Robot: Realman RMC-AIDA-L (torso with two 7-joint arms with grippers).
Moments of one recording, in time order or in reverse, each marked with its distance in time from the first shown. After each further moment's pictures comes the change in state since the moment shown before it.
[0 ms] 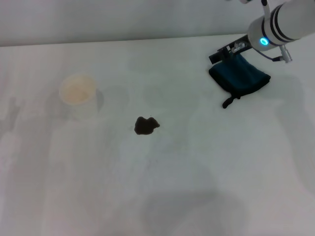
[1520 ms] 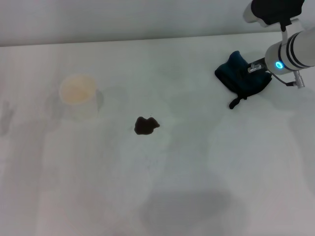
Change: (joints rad) left arm 0.016 -0.003 -0.004 -0.019 -0.003 -0.002 -0.013; right arm -0.087 0.000 -0.008 0.055 0.003 -0.079 0.083
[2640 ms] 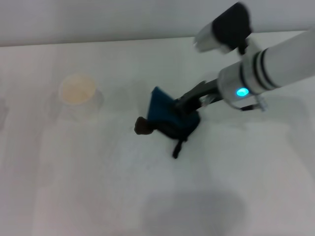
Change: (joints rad) left arm -0.019 0.008 -0.004 -0.039 0.003 0.000 -0.092; right arm -0.166 0.010 -0.376 -0.357 0.601 0.299 -0.376
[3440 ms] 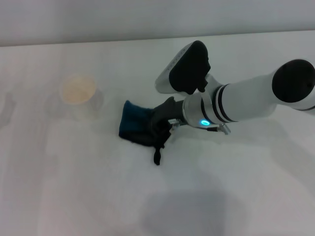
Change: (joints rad) left arm -0.037 0.000 0.007 -0.002 0.004 -0.026 -0.029; right arm 0.038 0.006 -0.490 0.132 0.374 -0.458 -0.130
